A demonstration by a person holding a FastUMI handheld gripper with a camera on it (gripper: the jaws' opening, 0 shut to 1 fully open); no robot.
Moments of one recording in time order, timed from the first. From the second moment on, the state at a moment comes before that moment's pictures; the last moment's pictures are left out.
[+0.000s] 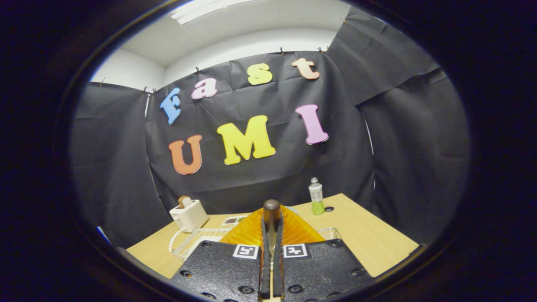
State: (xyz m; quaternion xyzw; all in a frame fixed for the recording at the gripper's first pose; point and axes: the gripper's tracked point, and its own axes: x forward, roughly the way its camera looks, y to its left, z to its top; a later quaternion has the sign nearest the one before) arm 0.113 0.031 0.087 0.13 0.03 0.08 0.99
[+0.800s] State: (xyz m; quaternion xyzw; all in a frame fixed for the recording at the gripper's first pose) arm 0.093 0.166 -0.047 0.11 0.13 0.14 0.97
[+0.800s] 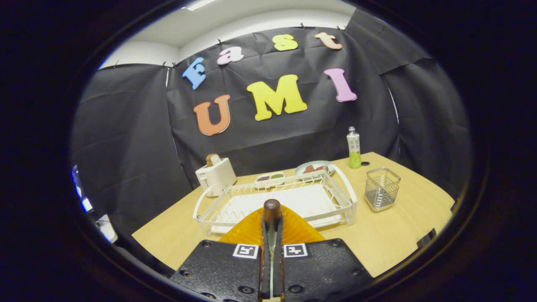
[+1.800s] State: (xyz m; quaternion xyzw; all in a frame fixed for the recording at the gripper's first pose) arm 0.100 0.132 -0.031 0.05 0.07 0.10 0.99
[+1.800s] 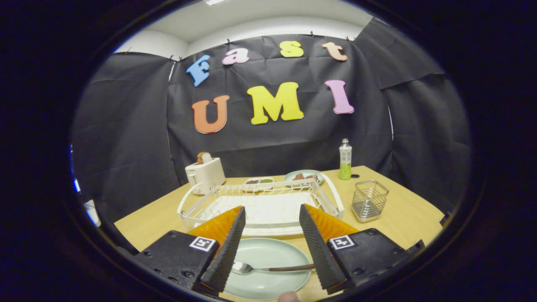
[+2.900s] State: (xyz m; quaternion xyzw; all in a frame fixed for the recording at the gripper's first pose) arm 0.034 0.084 0.018 -0.01 -0.06 0.07 1.00
